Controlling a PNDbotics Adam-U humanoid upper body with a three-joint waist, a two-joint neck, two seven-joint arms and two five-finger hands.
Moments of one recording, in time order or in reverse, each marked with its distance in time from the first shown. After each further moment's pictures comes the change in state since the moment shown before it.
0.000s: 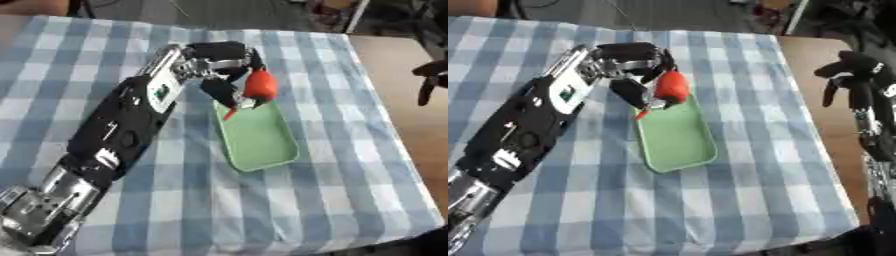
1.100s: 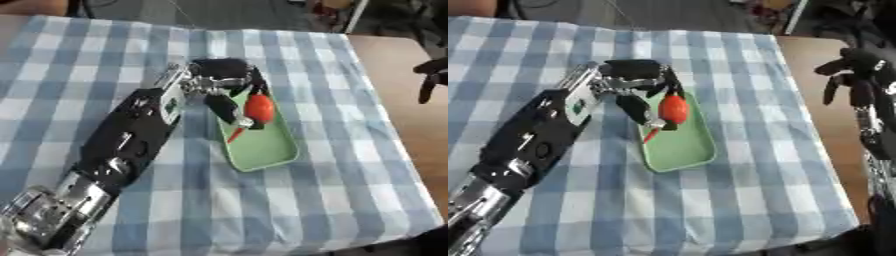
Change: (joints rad) left arm 0.012 -0.033 -0.009 0.037 -0.131 -0.094 0.094; right arm -0.004 0.000 0.000 0.000 -0.001 0.000 0.001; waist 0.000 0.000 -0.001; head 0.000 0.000
